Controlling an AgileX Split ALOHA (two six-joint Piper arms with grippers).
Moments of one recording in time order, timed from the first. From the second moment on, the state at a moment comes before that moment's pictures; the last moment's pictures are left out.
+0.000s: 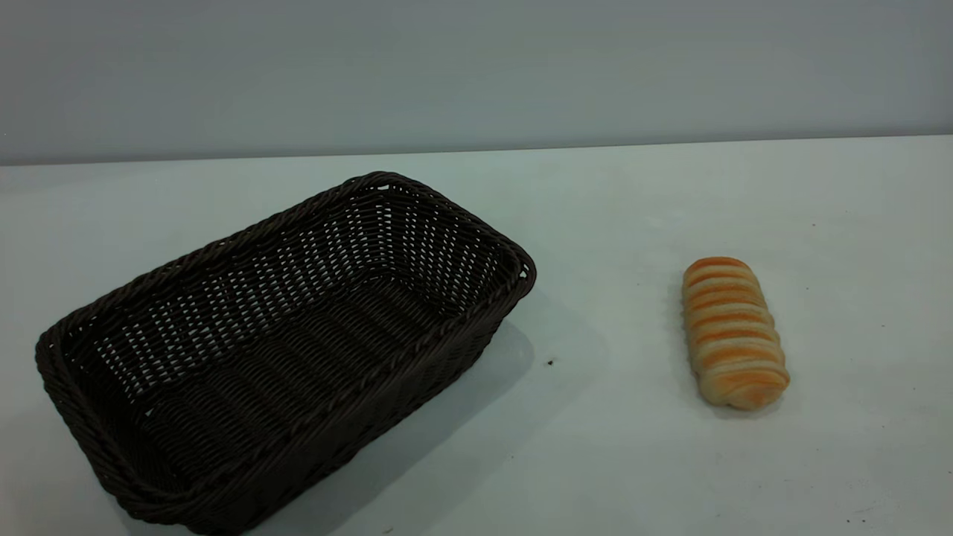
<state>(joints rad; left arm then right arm) -0.05 -0.02 -0.49 0.02 1.14 -0.02 -0.04 0.09 -0.48 0.13 1.13 -0.22</state>
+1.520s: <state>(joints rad) -0.05 -0.02 -0.49 0.02 1.14 -0.02 -0.03 0.09 -0.48 0.13 1.13 -0.22</state>
